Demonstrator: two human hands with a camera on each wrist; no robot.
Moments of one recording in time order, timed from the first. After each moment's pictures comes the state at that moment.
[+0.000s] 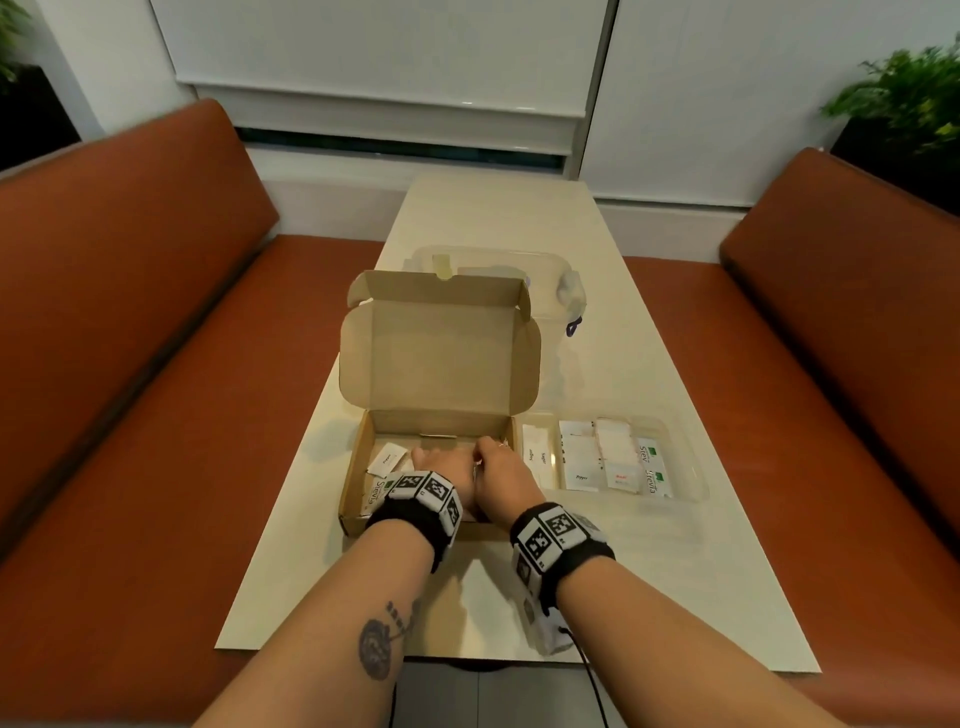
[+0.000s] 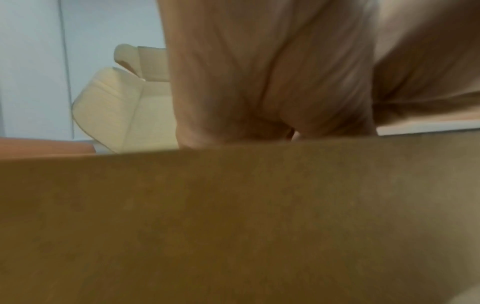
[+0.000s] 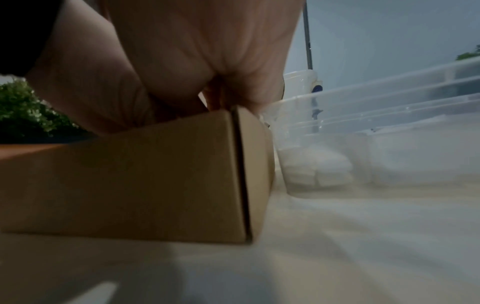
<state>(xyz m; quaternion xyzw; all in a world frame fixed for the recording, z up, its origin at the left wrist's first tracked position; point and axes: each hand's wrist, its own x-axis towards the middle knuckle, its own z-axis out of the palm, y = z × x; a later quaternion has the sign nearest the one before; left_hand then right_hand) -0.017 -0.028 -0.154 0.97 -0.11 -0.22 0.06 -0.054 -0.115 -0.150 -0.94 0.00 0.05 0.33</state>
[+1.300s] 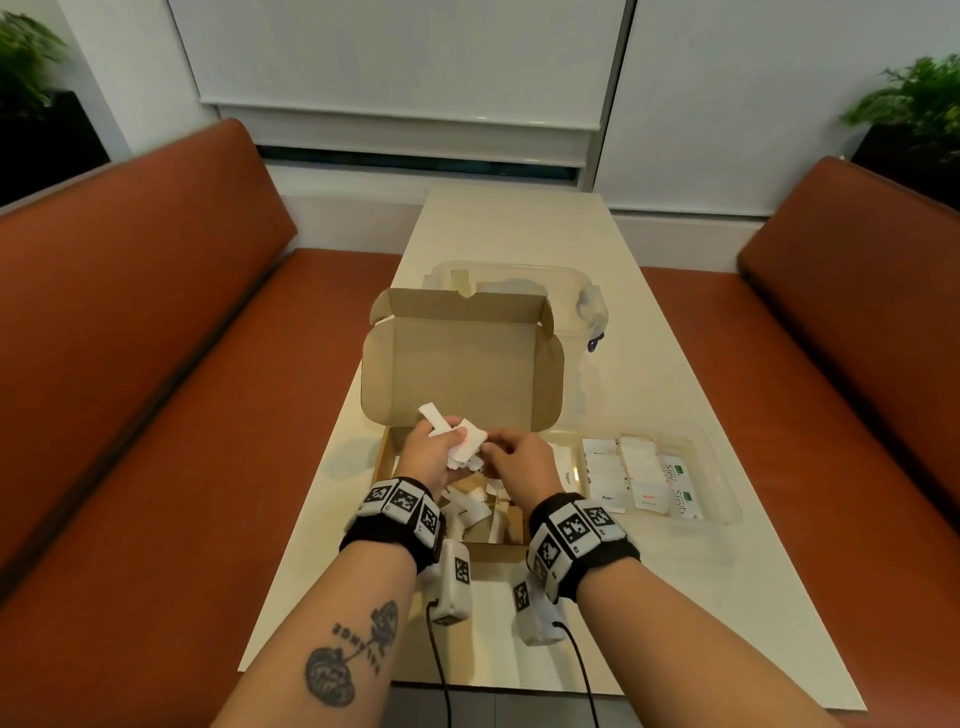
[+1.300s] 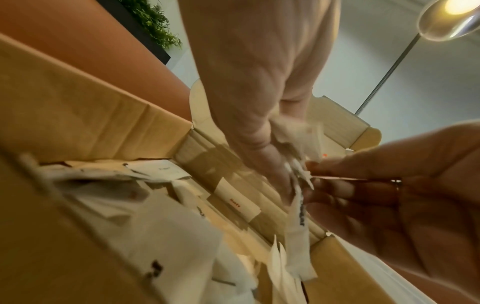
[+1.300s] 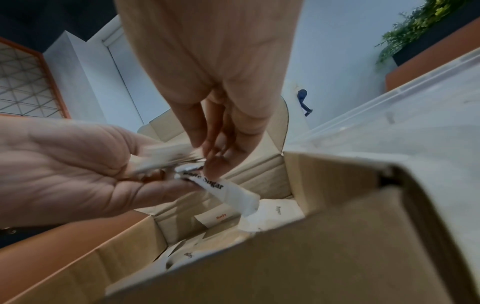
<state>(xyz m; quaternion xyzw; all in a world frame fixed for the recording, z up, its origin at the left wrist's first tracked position) 0.002 0.011 -0.137 0.60 0.14 -0.14 0.78 -0.027 -0.107 -0.133 -0.83 0.10 -0.01 0.55</state>
